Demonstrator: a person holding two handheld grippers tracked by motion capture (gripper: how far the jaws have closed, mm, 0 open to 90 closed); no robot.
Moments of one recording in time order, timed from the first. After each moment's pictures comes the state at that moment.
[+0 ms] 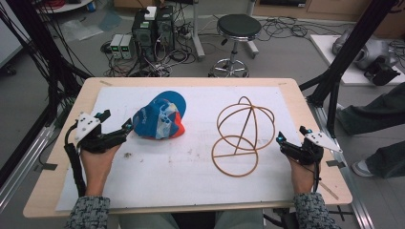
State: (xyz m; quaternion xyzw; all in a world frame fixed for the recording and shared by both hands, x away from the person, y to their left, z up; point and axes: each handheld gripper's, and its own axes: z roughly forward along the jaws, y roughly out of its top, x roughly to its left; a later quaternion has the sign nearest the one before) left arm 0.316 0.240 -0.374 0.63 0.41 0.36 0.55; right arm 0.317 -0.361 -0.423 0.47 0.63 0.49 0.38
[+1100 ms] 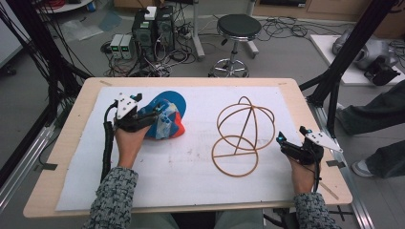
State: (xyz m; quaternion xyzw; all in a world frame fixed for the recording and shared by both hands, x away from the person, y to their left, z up) left arm 0.387 0.174 -0.378 0.65 0.37 0.37 0.55; right arm 0.318 -0.362 -0.424 0.48 0.63 0.49 0.37
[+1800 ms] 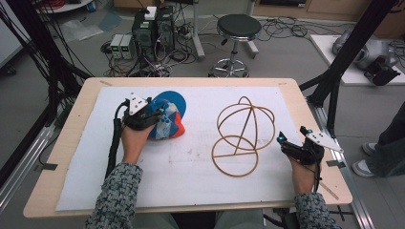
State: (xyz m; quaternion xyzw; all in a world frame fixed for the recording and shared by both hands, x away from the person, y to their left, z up) left arm 0.406 0.167 -0.397 0.69 0.38 0.35 0.50; right arm 0.318 -0.364 -0.424 0.48 0.63 0.49 0.37
